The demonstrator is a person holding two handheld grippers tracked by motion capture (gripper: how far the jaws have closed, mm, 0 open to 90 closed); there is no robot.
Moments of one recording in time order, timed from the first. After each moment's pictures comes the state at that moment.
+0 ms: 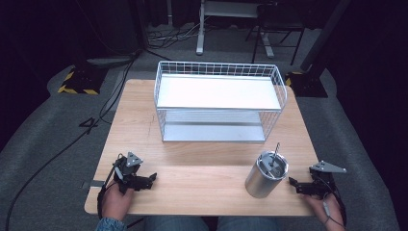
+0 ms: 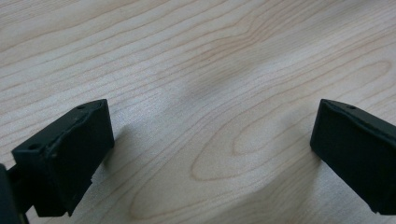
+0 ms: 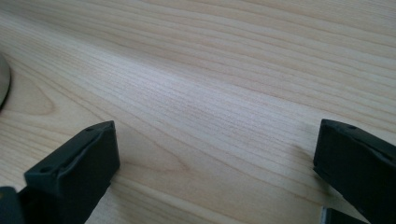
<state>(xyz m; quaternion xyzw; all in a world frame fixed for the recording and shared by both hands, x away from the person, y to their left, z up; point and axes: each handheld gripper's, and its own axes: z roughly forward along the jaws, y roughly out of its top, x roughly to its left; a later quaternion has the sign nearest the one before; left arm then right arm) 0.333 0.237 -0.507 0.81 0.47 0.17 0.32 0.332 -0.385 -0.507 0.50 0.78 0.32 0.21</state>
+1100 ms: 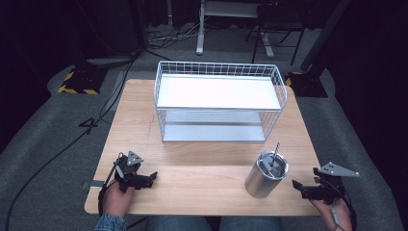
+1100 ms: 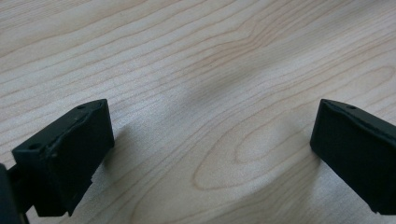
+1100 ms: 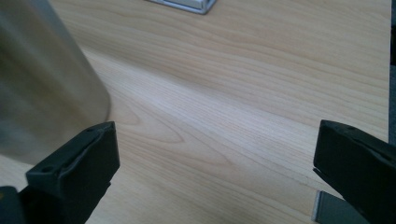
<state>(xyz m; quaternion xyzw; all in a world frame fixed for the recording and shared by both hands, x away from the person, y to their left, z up) 0.337 0.237 -0.507 0.81 0.47 0.17 0.32 0.301 -0.374 -0.457 0.48 0.78 0.35 0.21</state>
